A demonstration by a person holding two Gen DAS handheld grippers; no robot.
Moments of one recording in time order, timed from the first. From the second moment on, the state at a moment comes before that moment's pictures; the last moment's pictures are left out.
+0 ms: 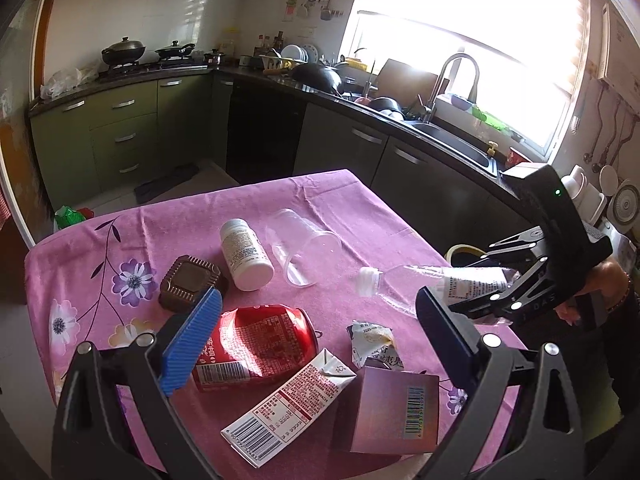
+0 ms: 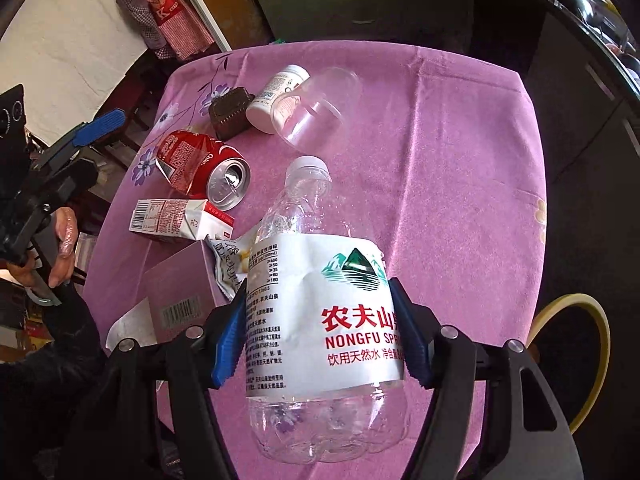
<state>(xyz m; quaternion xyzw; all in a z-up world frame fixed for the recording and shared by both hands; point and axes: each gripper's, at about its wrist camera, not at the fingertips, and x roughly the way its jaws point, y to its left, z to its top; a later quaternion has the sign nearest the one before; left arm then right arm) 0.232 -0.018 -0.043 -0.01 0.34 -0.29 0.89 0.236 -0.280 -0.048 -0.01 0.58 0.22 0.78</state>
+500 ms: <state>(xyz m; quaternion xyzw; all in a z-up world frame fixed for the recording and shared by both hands) 0.210 -0.046 -0.040 0.03 0.34 -0.34 0.88 0.193 -0.518 -0.077 0.12 0.58 -0.05 0.81</state>
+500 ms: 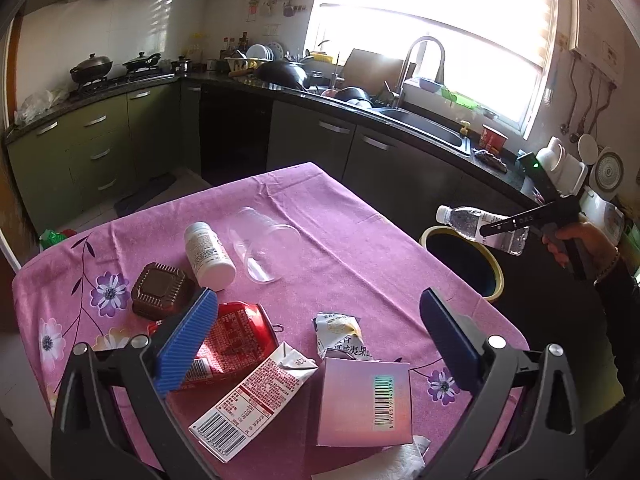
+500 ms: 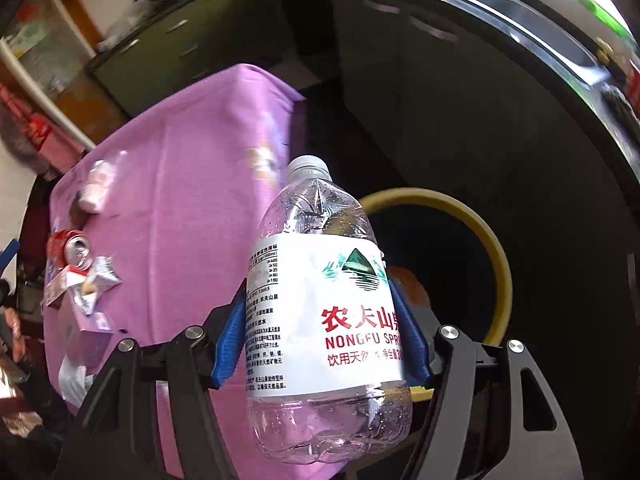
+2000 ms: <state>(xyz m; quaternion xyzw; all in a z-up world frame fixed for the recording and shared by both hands) 0.167 -0.097 -0.106 0.12 0.48 -0.34 0.80 0.073 -0.496 -0.133 0.24 0.49 -0.01 0.84</state>
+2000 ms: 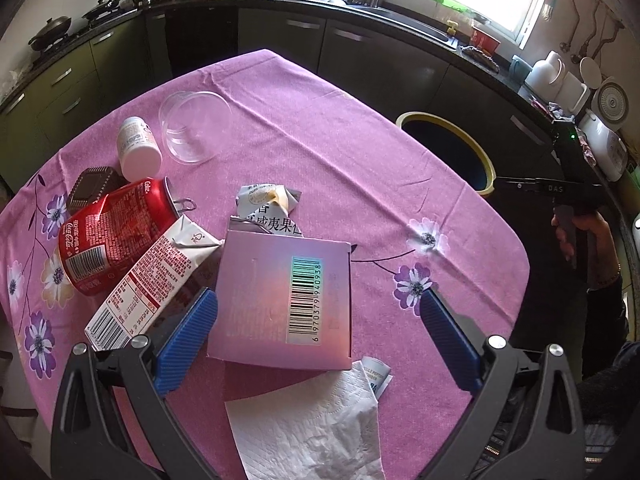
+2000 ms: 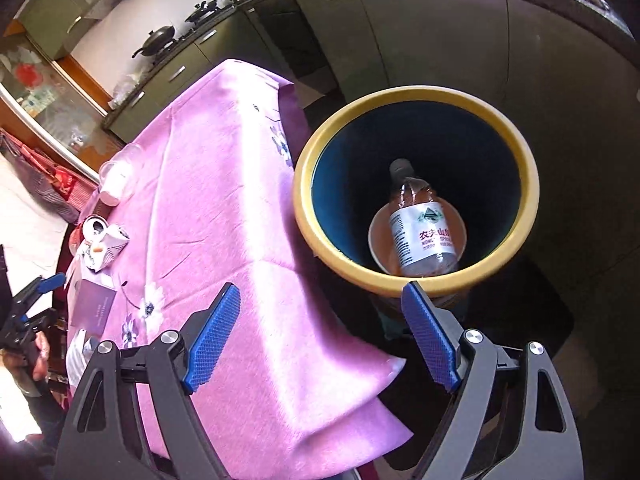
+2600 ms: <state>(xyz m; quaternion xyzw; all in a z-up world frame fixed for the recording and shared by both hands) 0.155 -0.108 -0.112 0.16 0.48 -0.33 0.80 0.073 -0.498 -0.141 0.26 0.49 0.01 0.83</state>
